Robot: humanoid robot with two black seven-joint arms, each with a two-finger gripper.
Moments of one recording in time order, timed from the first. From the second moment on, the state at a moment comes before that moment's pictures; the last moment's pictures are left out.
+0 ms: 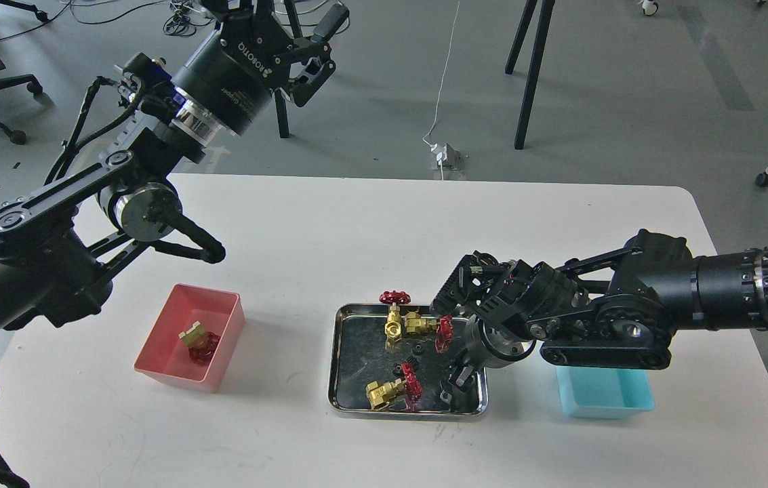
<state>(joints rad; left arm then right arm) -0.90 0.45 -0.57 -1.27 0.23 -0.23 -0.49 1.29 -0.18 -0.46 1.26 -1.42 0.49 -0.12</state>
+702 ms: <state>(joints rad) -0.89 0.45 -0.57 -1.27 0.23 -0.23 -0.49 1.26 -0.14 -0.46 1.19 -1.42 0.49 -0.12</state>
